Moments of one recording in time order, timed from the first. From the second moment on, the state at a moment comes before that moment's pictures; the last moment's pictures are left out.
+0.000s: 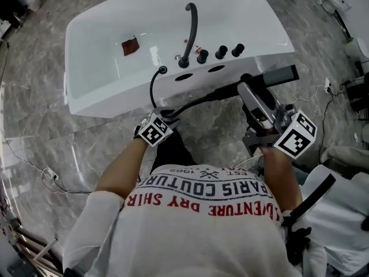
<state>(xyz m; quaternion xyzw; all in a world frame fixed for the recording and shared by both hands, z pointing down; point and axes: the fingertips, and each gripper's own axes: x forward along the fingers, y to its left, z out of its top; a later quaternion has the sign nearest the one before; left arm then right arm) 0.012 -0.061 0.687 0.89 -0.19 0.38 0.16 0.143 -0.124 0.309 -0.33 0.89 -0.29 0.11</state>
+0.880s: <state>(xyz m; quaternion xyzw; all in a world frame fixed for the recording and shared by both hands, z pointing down) 0.000 -0.057 0.671 0.90 -0.17 0.37 0.16 0.171 -0.154 0.327 -0.41 0.86 -0.29 0.10</state>
